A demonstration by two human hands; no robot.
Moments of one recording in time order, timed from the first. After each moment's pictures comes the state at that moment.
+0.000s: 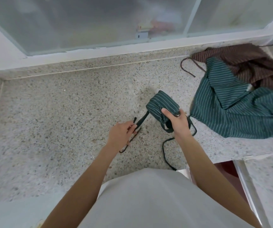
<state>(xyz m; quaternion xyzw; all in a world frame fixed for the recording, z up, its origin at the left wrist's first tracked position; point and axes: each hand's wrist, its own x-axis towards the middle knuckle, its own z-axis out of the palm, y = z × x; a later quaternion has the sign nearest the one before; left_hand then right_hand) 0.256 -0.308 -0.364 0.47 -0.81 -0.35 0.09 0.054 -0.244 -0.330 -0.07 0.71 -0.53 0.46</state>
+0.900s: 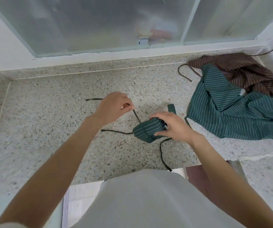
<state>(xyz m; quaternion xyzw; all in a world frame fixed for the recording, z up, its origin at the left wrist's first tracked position) 0.255 -0.358 -0.272 0.29 -0.93 -0.20 0.10 0.043 -0.217 -0.305 -0.72 0.60 -0.20 0.28</state>
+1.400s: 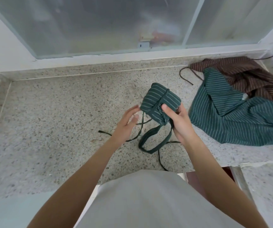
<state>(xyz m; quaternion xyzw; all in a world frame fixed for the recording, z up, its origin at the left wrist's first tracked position) 0.235 -0.298 -0.315 0.43 -0.65 -0.59 0.21 0.060 -0.229 -0.269 -0.26 0.55 -0.61 0.50</state>
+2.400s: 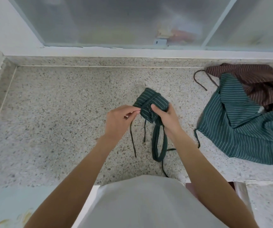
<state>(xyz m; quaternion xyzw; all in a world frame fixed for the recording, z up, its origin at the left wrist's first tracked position) 0.254 -0.341 -0.320 0.41 -0.78 -0.28 0.38 0.079 -0.301 -0.321 -0.19 0.63 -0.52 0.54</state>
